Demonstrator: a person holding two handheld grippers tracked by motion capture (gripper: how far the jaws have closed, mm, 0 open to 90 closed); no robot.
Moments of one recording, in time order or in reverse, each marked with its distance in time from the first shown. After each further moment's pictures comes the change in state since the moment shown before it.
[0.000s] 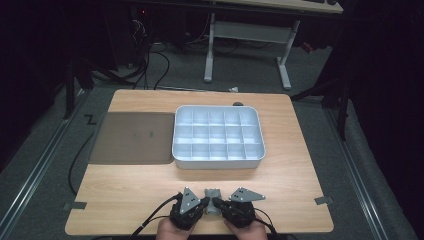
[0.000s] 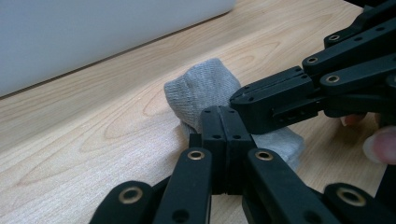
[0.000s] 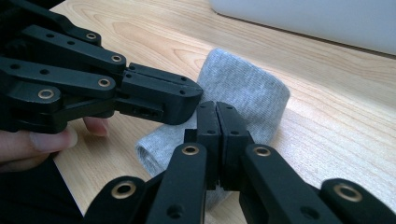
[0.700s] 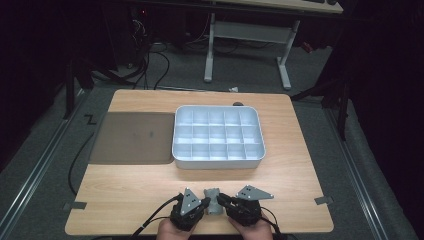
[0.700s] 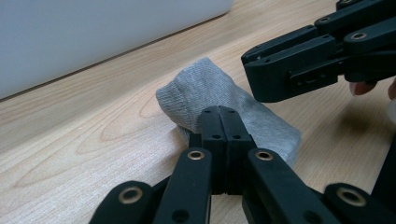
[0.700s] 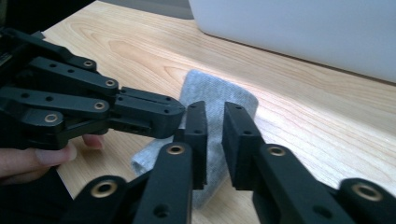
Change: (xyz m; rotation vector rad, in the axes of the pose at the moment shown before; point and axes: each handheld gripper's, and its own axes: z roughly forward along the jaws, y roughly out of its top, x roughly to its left) left arm -0.003 0.000 0.000 -0.004 -0.001 0.009; right arm -0.007 0.007 -0.017 -0.036 -0.022 0.021
